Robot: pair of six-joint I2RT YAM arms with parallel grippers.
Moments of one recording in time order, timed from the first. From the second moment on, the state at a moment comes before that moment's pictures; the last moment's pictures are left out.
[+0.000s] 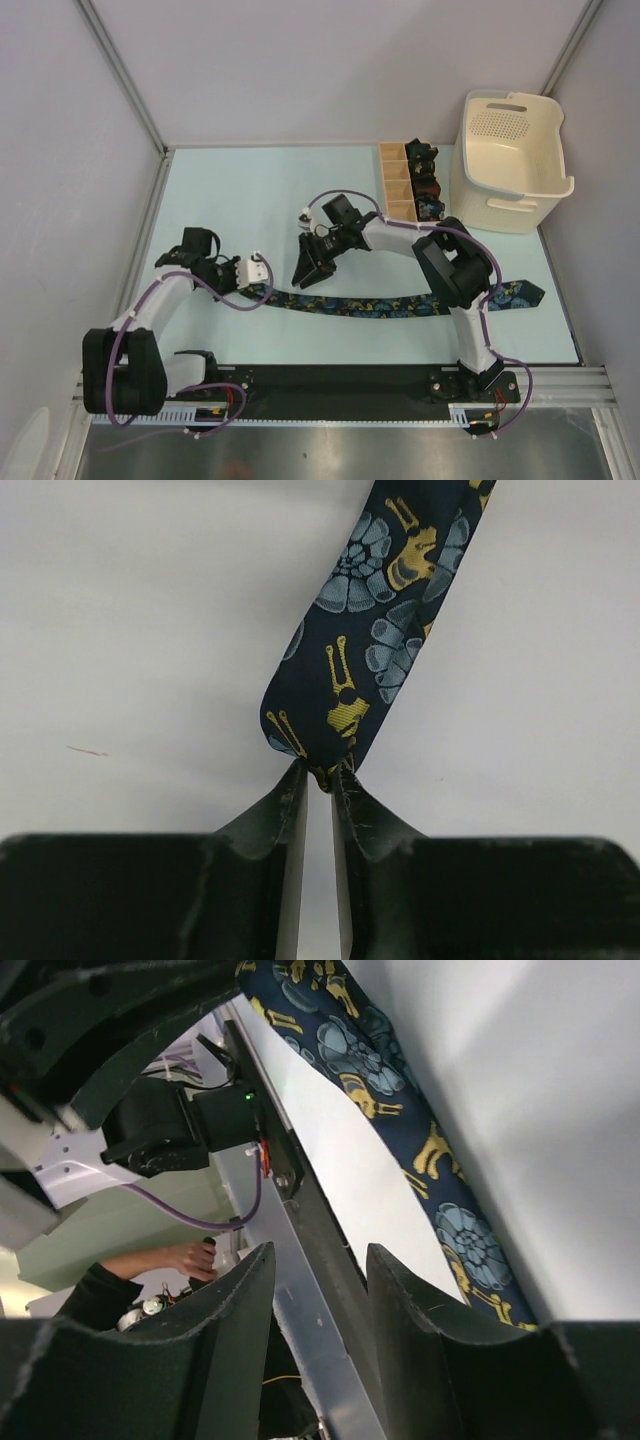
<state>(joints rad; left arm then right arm) -0.02 1.22 0.66 -0.71 0.53 1.33 0.71 2.09 1.41 -0.26 -0.98 0.60</state>
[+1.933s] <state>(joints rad) -0.61 1.16 0.60 -0.42 0.29 0.48 0.72 2.20 1.28 0.11 -1.06 0.98</state>
